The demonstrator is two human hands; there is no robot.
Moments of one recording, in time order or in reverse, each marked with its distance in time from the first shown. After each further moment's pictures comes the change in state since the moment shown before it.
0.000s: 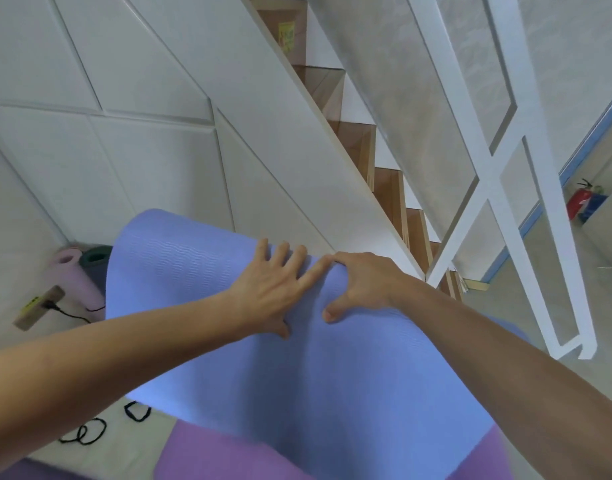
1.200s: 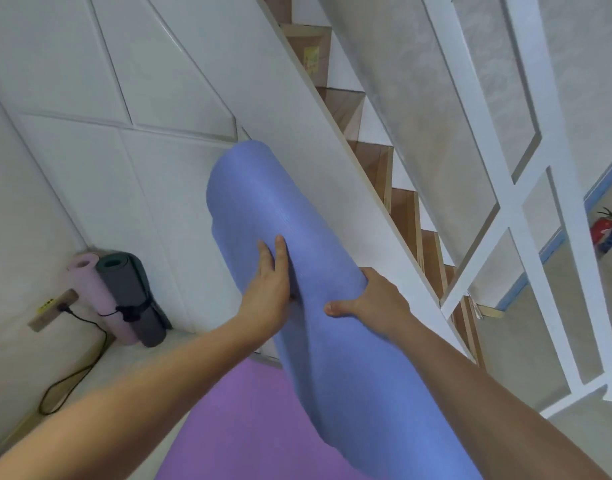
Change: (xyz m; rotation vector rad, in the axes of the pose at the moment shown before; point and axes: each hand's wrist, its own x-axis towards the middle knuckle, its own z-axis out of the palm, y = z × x) left_hand 0.012 -0.012 0.047 -0.767 0.036 -0.677; right_hand 0.024 0.004 0.033 0.443 0.212 0.222
